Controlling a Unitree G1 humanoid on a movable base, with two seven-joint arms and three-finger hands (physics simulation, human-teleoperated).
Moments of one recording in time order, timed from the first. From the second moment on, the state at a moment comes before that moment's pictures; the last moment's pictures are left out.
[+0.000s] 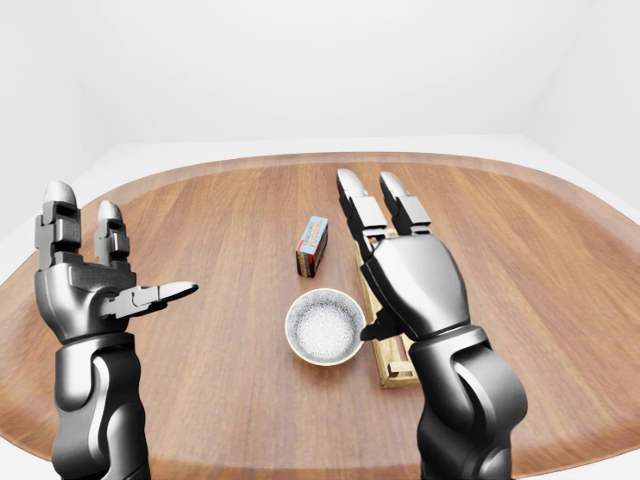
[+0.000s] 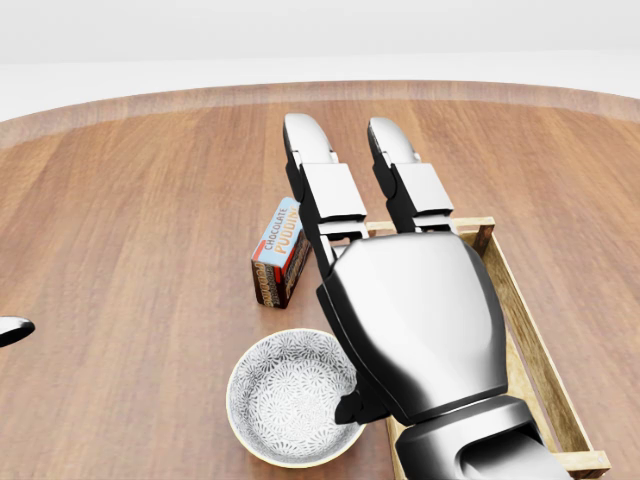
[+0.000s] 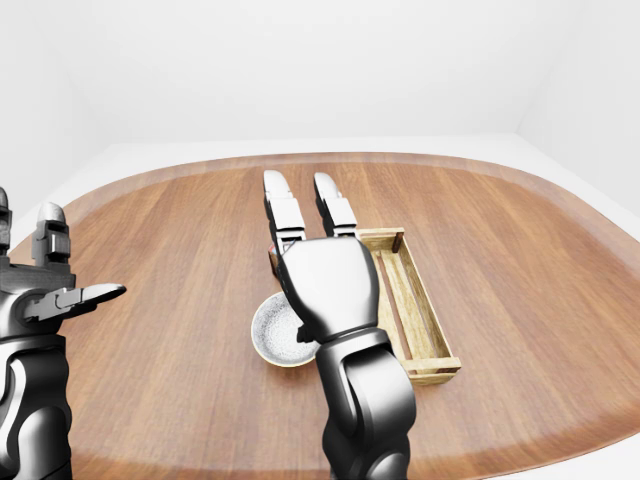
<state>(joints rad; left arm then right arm) -0.05 0.19 0.44 -0.43 -0.50 0.09 -0.03 -0.10 0.26 0.37 -0.82 -1.60 0.09 0.70</state>
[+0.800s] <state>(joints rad) -0.05 0.19 0.44 -0.43 -0.49 0.09 -0.03 0.00 0.12 0.37 -0.64 -1.25 0.09 0.70</state>
